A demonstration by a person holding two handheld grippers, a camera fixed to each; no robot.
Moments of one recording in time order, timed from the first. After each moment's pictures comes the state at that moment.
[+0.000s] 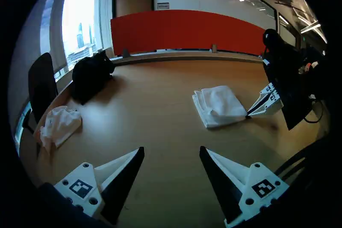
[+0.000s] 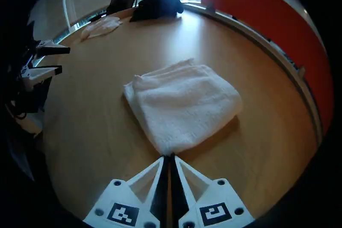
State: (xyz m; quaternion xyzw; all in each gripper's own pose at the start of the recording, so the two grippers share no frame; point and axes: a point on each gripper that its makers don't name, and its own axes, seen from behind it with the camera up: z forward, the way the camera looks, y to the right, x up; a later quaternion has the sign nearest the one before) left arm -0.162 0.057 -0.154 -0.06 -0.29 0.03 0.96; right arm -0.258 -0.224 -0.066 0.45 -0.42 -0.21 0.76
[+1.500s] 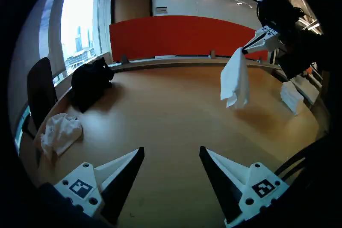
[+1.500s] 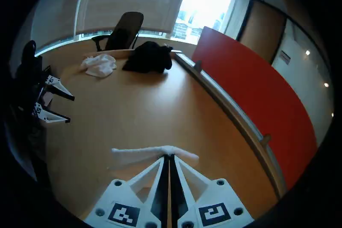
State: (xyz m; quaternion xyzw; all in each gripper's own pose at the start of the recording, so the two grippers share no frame) left arm -0.141 0.059 -0.141 -0.07 -0.27 0.03 0.96; right arm -0.052 -0.239 0.036 0.45 -0.25 -0.28 0.81
